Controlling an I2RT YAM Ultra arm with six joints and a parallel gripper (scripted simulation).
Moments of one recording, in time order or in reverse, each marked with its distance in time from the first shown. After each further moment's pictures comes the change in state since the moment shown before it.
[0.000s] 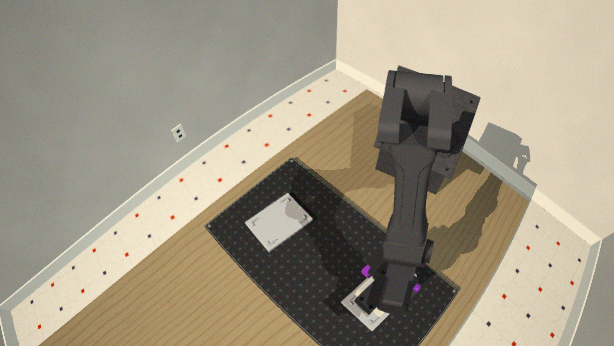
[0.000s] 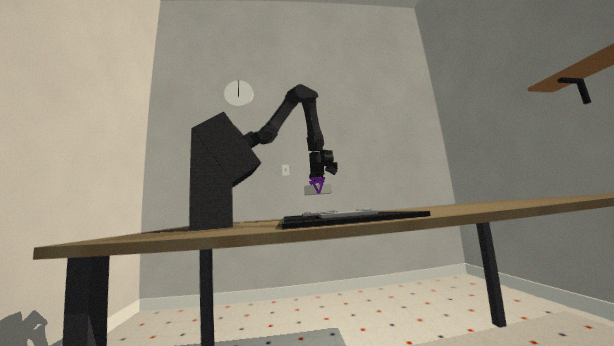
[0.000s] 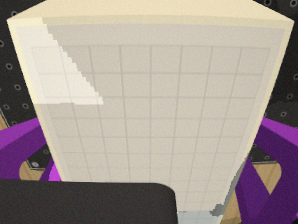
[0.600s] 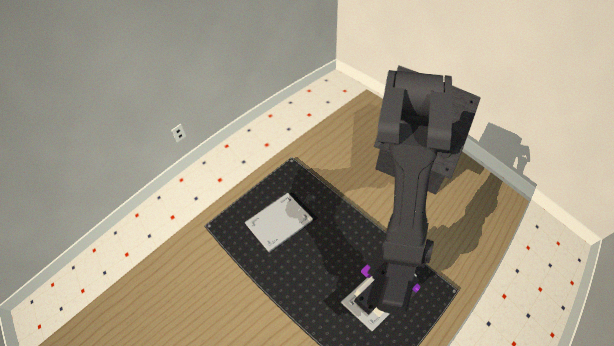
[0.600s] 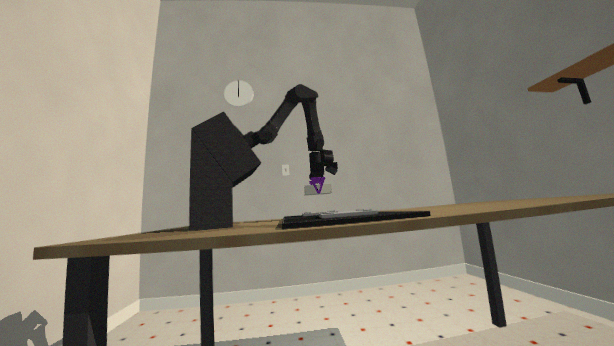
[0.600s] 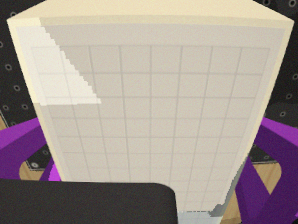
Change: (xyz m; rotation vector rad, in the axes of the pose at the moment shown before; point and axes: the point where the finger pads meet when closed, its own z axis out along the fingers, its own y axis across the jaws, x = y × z) arm 0.000 -0.001 0.000 0.003 -0.001 0.002
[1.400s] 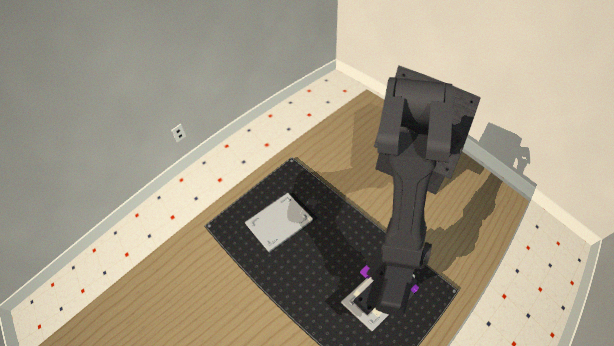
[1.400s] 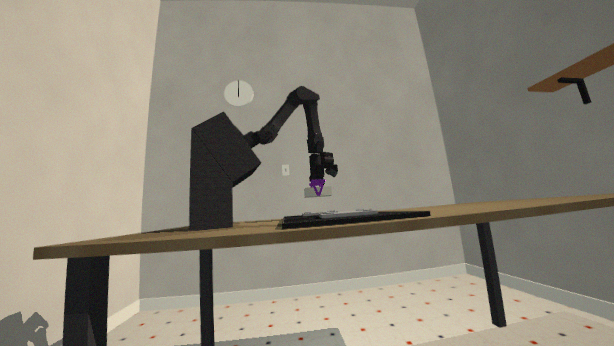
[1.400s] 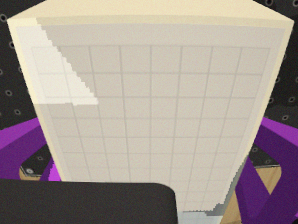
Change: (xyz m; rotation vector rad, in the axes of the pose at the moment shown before) arm 0.001 -0.002 0.012 0.008 0.005 0.003
